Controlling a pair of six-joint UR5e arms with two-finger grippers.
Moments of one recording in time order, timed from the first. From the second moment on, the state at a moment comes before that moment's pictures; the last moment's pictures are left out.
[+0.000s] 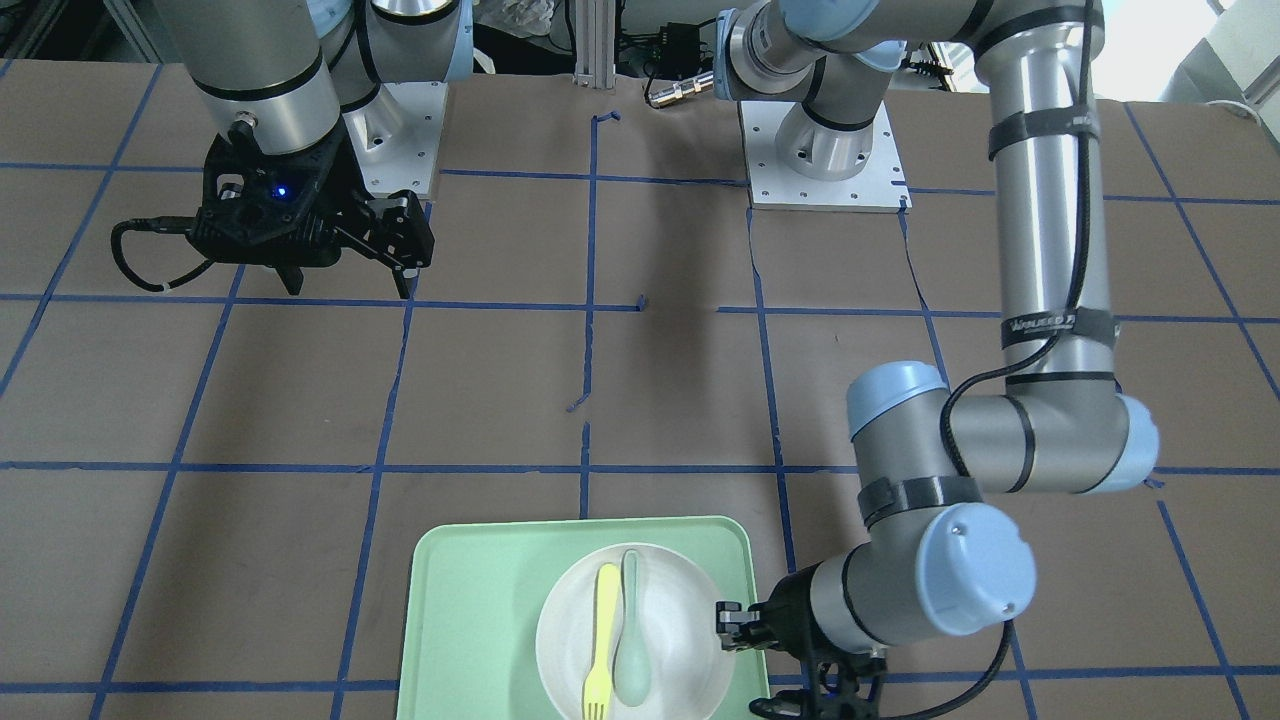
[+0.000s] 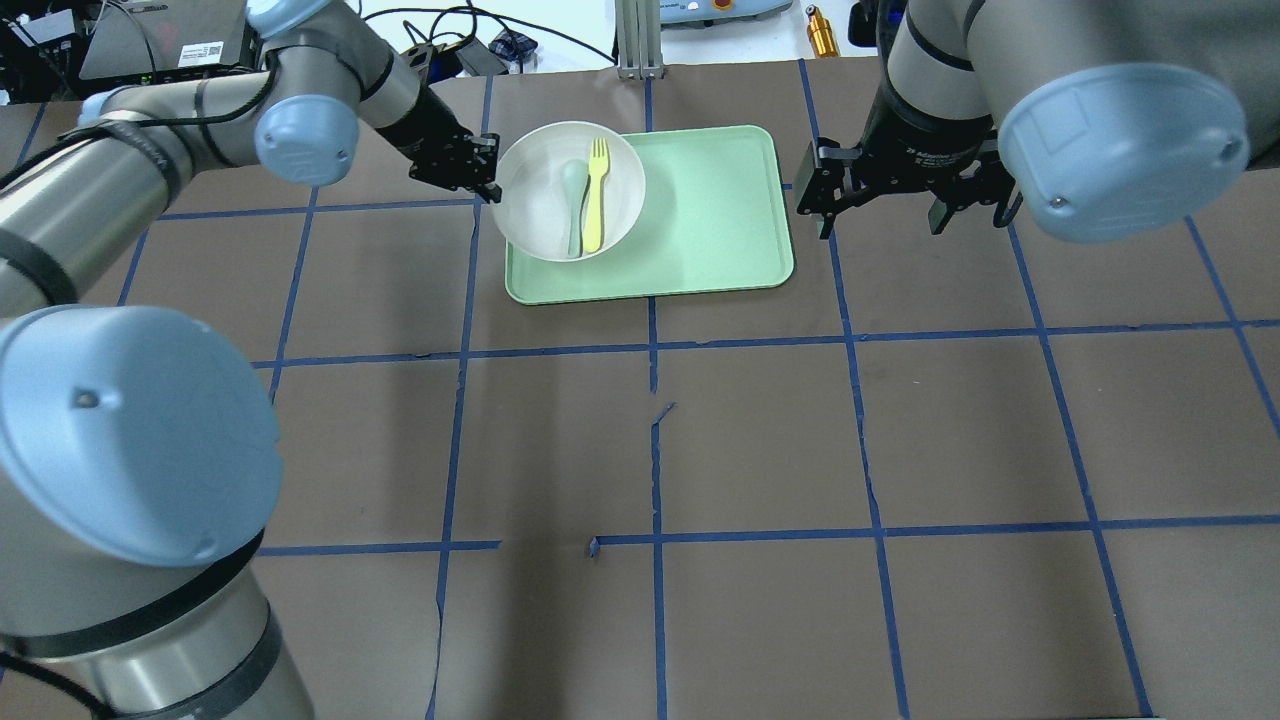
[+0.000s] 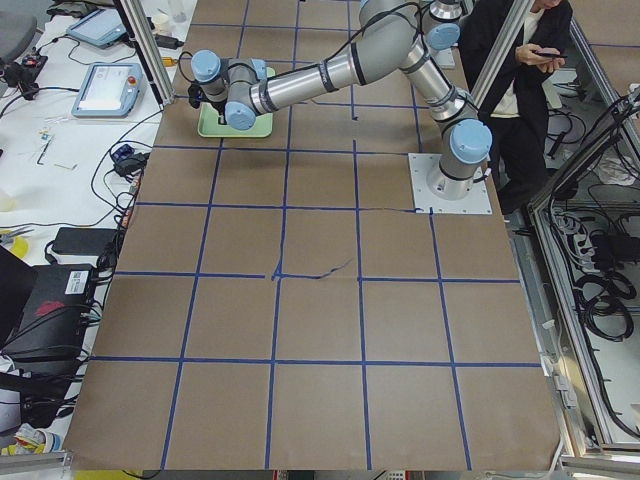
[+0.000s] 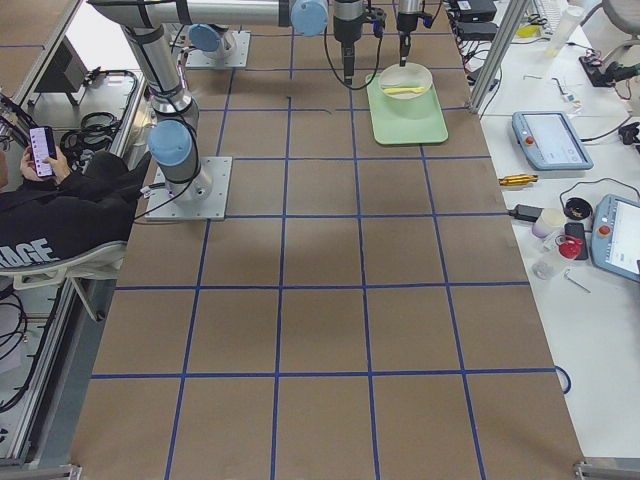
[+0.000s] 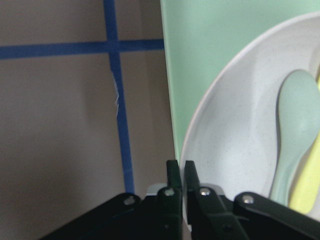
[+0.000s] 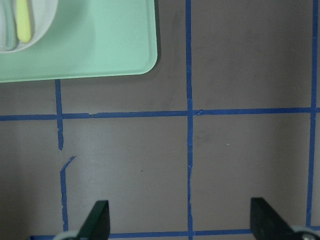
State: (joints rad) left arm -1.58 -2.37 -1.18 -1.15 1.21 0.04; right arm 1.67 -1.54 1.62 -1.72 -1.60 0.11
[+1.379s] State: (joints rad) left arm -1.59 -2.06 -1.46 -1.08 1.45 -0.04; right arm 1.66 -1.54 1.62 -1.72 -1.60 0.11
